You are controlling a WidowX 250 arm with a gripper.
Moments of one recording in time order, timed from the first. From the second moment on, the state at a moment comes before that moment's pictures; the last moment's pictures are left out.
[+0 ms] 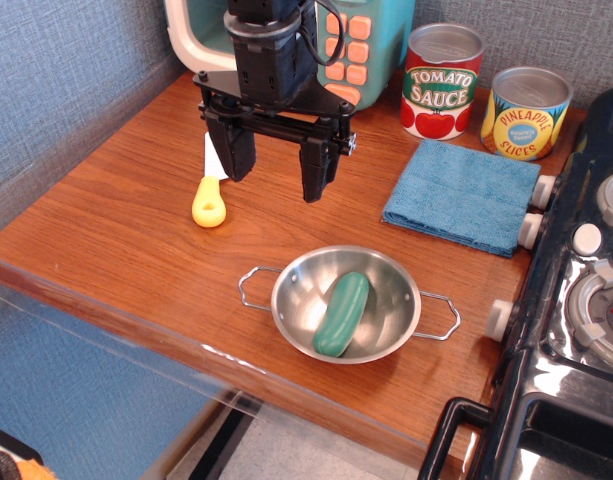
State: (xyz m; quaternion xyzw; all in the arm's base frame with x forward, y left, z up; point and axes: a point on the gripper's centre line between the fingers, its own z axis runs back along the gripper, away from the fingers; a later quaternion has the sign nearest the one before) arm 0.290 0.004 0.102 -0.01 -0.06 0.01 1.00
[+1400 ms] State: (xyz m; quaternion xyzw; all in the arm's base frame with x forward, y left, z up) arm 0.353 0.097 0.045 0.00 -0.05 0.22 0.97
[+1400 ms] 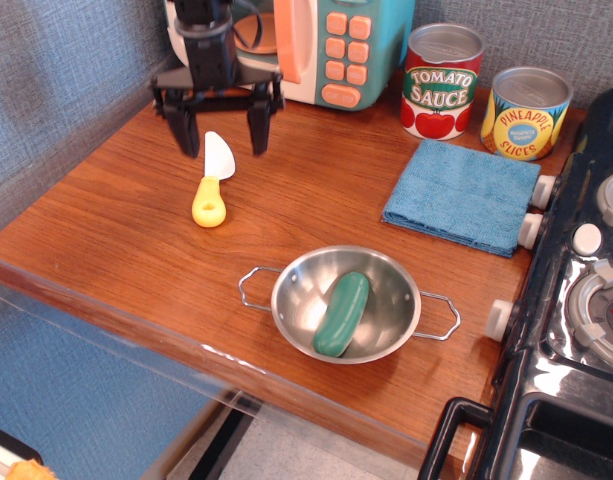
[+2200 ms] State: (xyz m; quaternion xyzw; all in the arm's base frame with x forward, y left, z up) arm 0.332 0.099 0.021 0.02 -0.04 0.26 0.96
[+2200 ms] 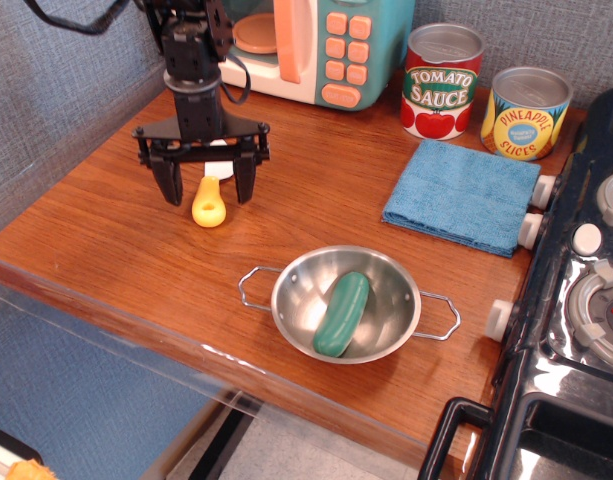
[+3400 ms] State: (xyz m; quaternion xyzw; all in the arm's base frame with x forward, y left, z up) arm 0.328 0.101 0.010 0.03 -0.03 0.29 0.96
